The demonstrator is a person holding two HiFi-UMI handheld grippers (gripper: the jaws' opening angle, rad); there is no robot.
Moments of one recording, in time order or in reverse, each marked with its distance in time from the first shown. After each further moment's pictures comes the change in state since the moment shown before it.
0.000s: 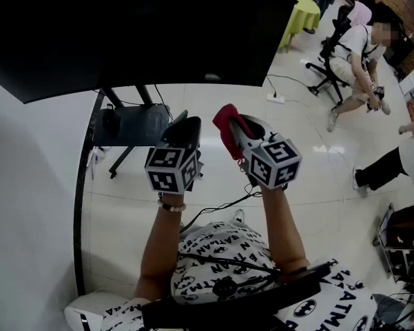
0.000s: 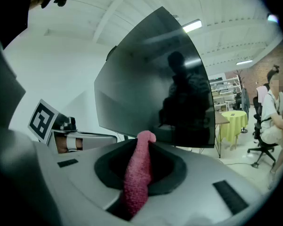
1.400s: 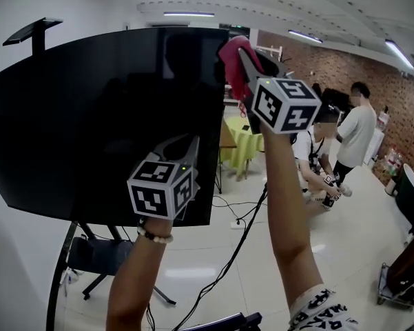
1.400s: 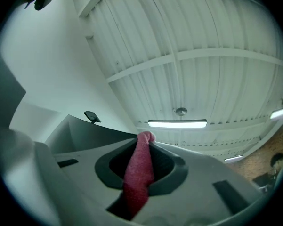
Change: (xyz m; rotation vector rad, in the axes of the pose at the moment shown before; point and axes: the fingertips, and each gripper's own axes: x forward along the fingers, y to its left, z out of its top) left arm 0.072 -0.155 0.355 0.257 -0.390 -0.174; right arm -0.125 -0.113 0.547 -0.527 -0.721 -0.281
